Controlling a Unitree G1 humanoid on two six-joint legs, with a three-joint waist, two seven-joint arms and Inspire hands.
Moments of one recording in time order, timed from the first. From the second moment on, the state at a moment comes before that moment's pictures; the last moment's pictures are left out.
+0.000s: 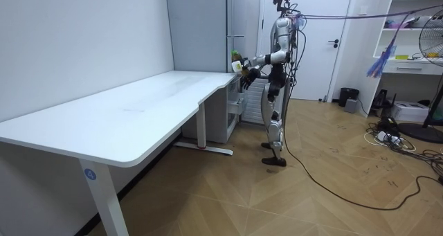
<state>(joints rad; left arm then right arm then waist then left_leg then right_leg) 0.16 0.25 -0.26 -0.07 -0.43 0.19 -0.25 0.06 -0.22 0.38 0.40 0.14 0.12 0.68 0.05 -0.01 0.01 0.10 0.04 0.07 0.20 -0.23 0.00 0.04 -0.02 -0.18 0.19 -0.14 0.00</state>
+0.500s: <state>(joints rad) 0.16 0.25 -0.30 0.01 -0.44 0.14 -0.28 0.06 -0.25 0.41 0.40 0.20 0.19 0.69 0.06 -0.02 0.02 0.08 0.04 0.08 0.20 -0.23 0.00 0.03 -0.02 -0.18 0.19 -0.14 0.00</state>
